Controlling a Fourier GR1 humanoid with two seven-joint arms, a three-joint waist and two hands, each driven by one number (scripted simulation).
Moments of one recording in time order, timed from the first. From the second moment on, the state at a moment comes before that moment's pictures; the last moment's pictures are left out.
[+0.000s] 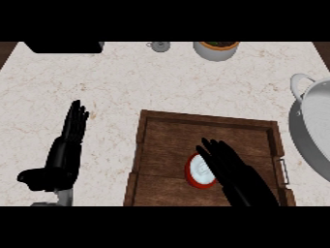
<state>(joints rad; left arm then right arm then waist) 0.01 0.13 -0.17 -1.59 0.09 0.26 -0.13 0.14 -0.16 0.49 -1.93 1.02 0.17 0.13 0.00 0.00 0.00</state>
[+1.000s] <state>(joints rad) -0.01 0.11 -0.10 -1.57 0.07 0.19 -0.13 0.06 -0.11 0.47 -1.79 1.12 -0.04 -0.02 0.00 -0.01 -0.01</state>
